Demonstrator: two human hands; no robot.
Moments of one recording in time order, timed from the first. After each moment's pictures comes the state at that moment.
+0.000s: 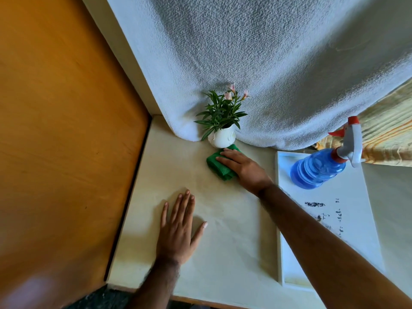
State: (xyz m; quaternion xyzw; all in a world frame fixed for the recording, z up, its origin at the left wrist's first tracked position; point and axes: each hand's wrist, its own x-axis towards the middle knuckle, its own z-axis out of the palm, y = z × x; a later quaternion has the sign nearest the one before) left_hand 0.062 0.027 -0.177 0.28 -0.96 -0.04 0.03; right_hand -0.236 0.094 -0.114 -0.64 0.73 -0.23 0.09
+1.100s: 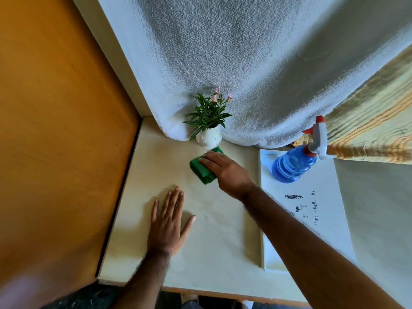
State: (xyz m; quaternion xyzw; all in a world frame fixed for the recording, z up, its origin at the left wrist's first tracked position) left_hand 0.060 0.028 -0.158 0.29 -0.95 -0.06 0.01; right_hand -0.197 0.101 -0.079 -0.62 0.75 -0.22 0.08
